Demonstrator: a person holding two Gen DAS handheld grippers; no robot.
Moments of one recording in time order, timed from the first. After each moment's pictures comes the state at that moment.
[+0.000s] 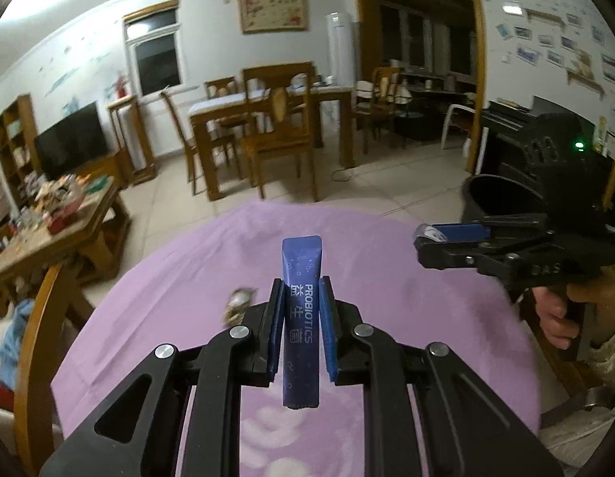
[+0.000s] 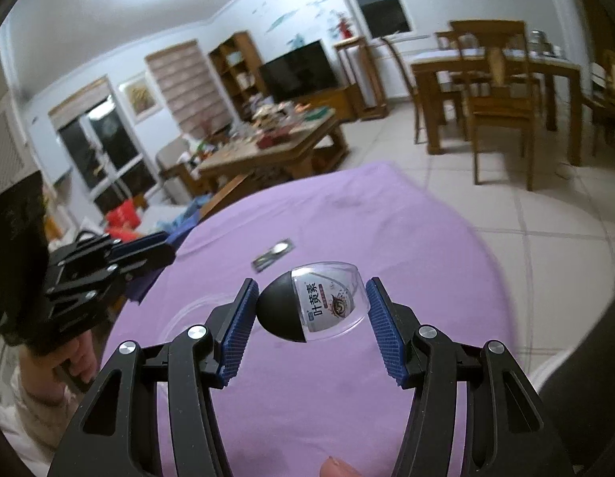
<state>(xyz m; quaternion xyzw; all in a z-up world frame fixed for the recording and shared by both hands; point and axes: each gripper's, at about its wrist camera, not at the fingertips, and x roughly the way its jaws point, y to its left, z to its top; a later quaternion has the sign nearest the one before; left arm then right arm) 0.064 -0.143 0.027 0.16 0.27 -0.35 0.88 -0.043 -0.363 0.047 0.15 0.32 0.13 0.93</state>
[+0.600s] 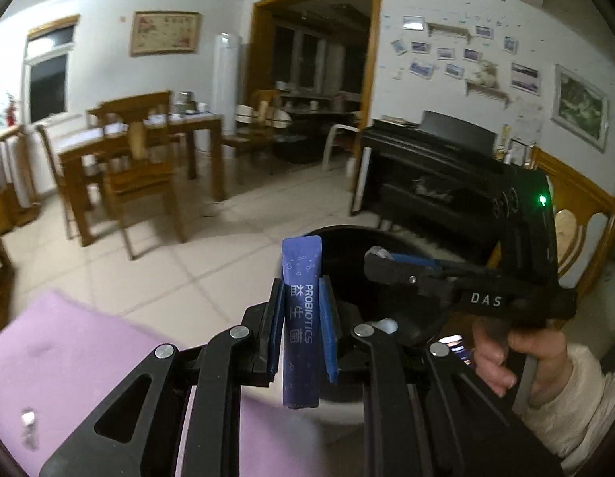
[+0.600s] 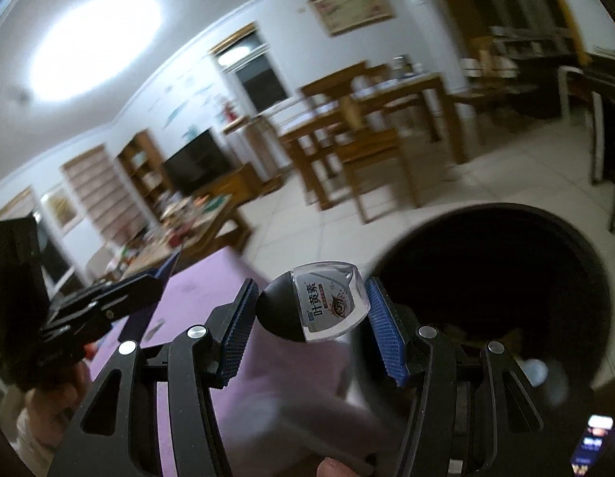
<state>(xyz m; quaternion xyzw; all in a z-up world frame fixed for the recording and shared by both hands) 0.022 -0.358 0.027 0.11 0.25 -0.56 0.78 -0.210 -0.619 0.048 0.25 0.22 -0.08 0.94</state>
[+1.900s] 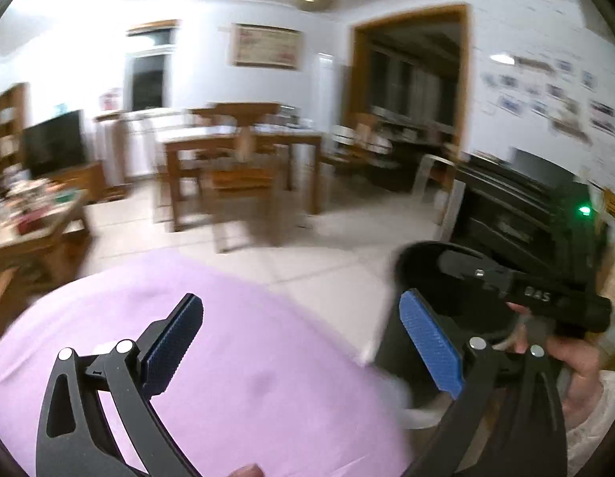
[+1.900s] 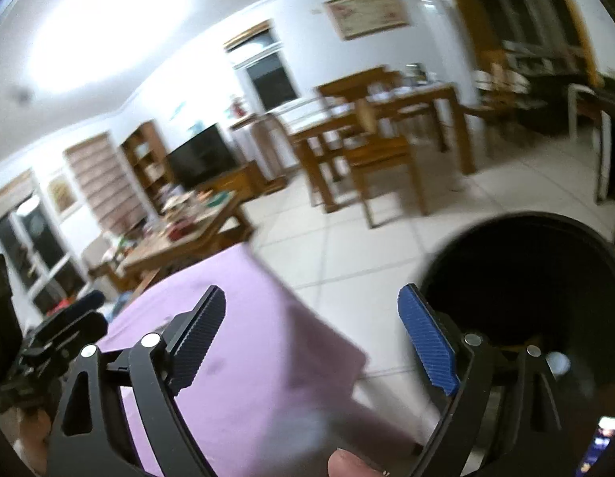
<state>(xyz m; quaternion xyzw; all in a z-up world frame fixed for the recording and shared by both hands) 0.028 -0.212 0.029 0.06 0.23 -0.36 0.90 -0.150 -0.524 0.055 0.20 0.22 -0.04 0.95</state>
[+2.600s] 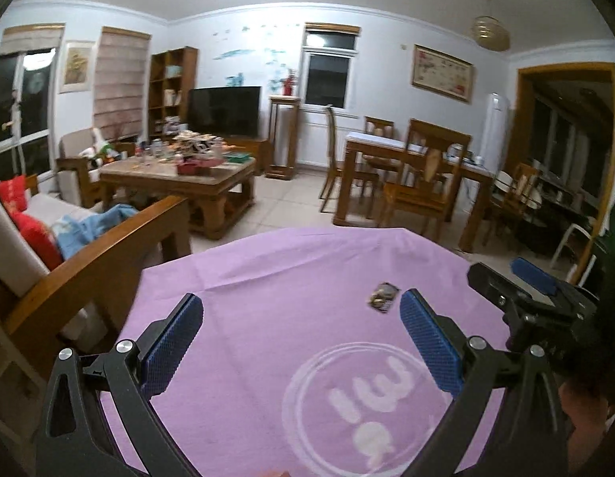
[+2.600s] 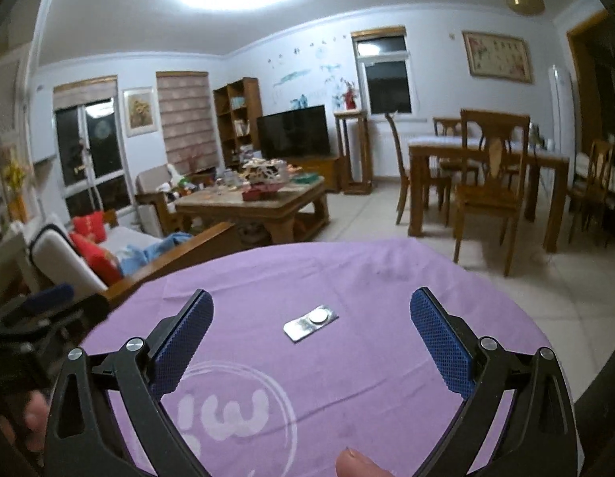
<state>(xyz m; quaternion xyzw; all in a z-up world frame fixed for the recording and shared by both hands) 0.056 0.016 0.008 -0.03 0.24 -0.09 0.97 -0.013 -0.224 0.047 0.03 0.20 0.07 0.98</state>
